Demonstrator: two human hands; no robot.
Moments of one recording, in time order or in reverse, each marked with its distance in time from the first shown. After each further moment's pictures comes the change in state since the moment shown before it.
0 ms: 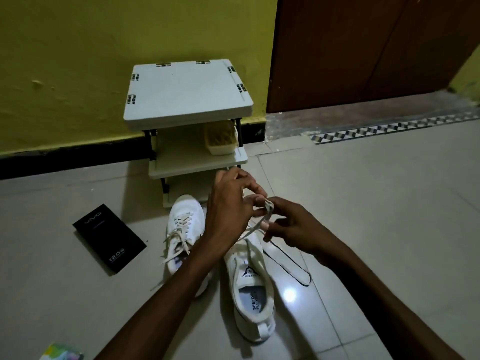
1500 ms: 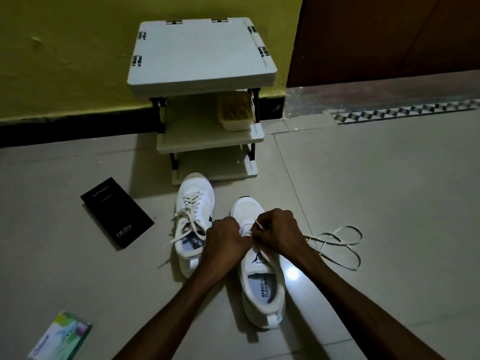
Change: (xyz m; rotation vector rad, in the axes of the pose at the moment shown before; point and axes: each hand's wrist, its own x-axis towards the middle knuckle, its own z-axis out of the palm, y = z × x) left_hand -0.065 -0.075 0.032 0.257 -0.322 -0.484; right_hand 0.057 0.080 0.064 -0.572 0.159 0.083
